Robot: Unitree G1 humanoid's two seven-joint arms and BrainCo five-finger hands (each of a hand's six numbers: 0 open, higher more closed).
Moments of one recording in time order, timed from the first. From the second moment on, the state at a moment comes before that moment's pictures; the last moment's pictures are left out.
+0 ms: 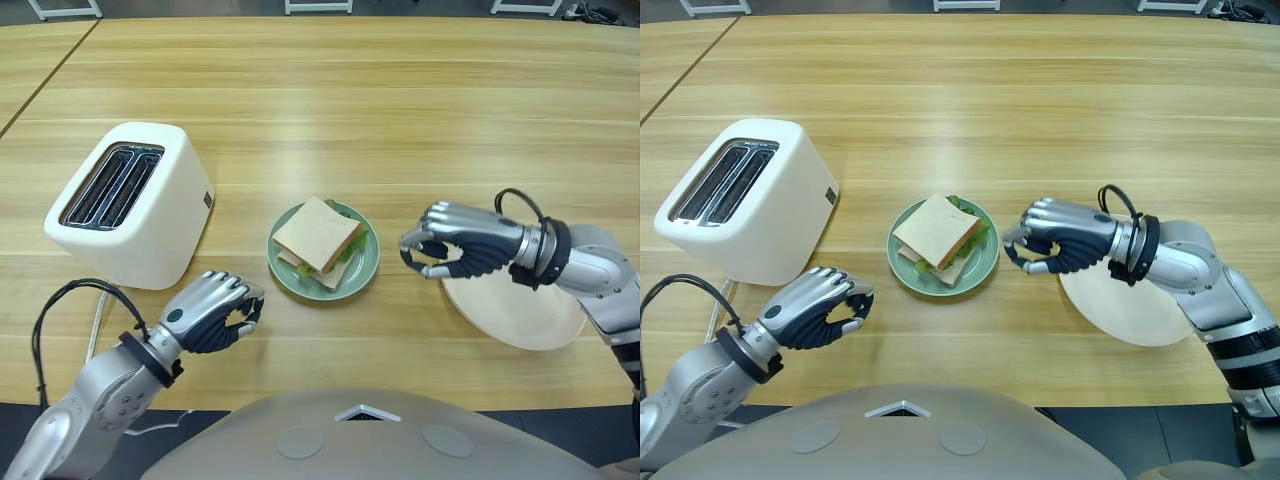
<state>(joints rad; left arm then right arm) 0.68 0.78 -0.01 -0.65 0.59 -0.31 -0.23 0.02 -1.00 0.15 -0.24 0.01 -0.66 0.65</state>
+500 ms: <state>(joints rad) 0.31 0.64 -0.34 -0.27 0.66 -0.35 -0.42 0.03 -0.78 0.40 -0.02 -0.42 -0.63 0.66</state>
